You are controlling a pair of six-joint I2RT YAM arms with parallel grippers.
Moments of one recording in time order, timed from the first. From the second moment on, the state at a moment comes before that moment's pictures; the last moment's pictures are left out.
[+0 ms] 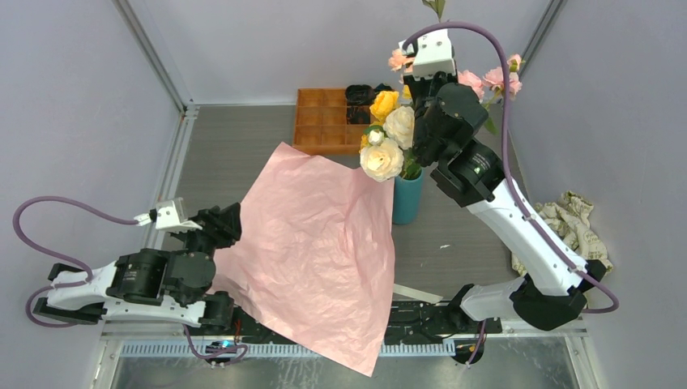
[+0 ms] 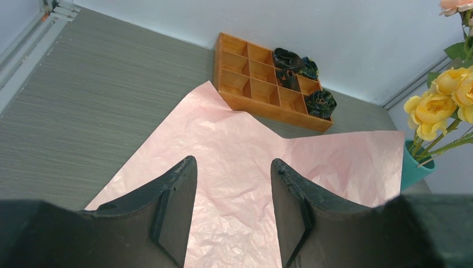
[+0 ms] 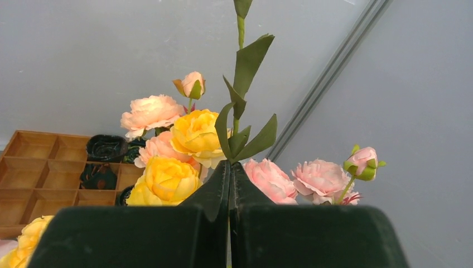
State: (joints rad) left arm -1.59 0.47 0.91 -0.92 -1.53 -0.89; right arm 0.78 1.32 1.73 -0.18 0.94 -0.52
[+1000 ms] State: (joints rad) left arm -1.59 0.48 0.91 -0.93 -1.53 -0.89; right arm 0.78 1.28 1.54 0.00 0.96 -0.64
